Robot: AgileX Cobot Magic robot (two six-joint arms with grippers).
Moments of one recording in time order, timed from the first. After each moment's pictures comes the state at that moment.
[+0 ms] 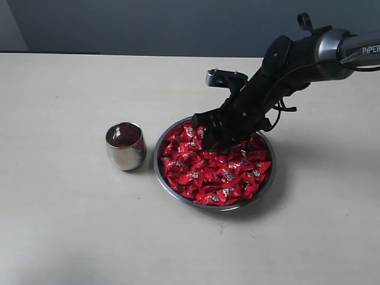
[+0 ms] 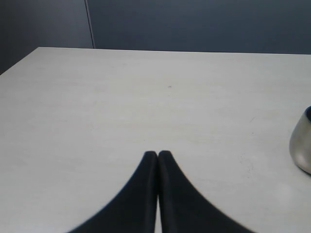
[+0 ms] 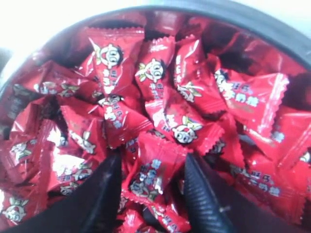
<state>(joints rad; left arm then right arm) 0.24 0.00 0.00 -0.05 0.34 0.03 0.53 2.09 -1.32 0.61 0.69 -0.36</state>
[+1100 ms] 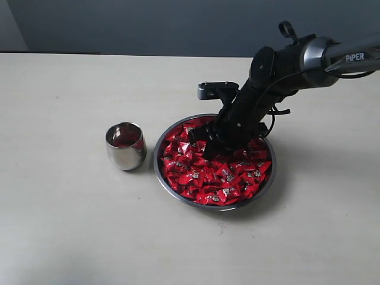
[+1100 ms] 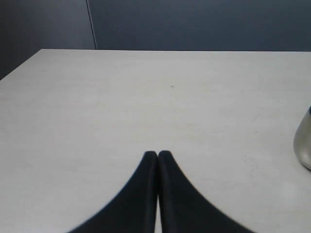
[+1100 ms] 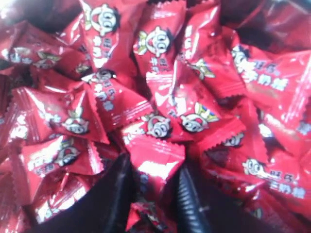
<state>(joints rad) 0.24 0.00 0.00 -0.03 0.34 0.03 0.58 2.11 -1.32 0.48 0.69 -0.31</state>
